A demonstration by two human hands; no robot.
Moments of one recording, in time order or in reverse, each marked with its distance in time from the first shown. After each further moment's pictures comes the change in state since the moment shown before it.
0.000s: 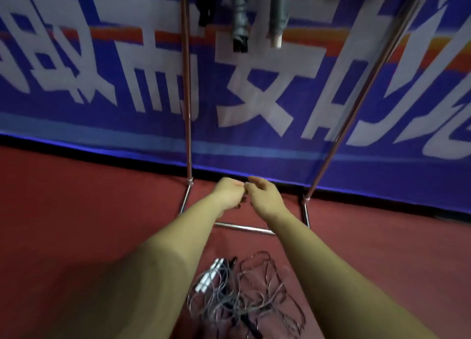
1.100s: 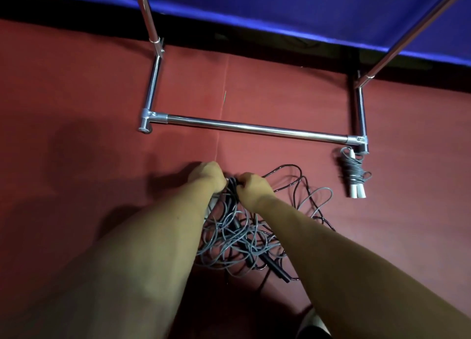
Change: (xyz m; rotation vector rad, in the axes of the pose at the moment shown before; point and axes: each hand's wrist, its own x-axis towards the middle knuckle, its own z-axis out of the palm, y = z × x) left_hand 0.196 -0.374 0.098 0.816 -0.181 -0.379; right_hand 0.115 0.361 0.172 -0.512 -0.360 0.376
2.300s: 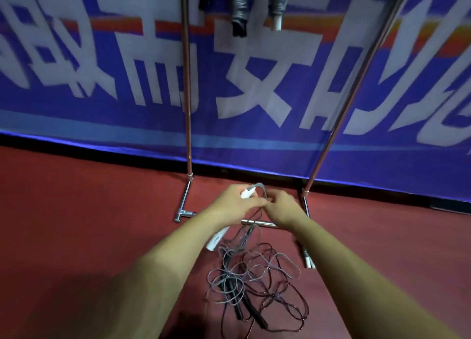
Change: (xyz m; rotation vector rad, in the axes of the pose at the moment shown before) left_hand -0.400 0.083 -0.212 -0.809 0.078 0.653; right_hand -0.296 -0.097 -0.216 0.049 0.428 -0.411
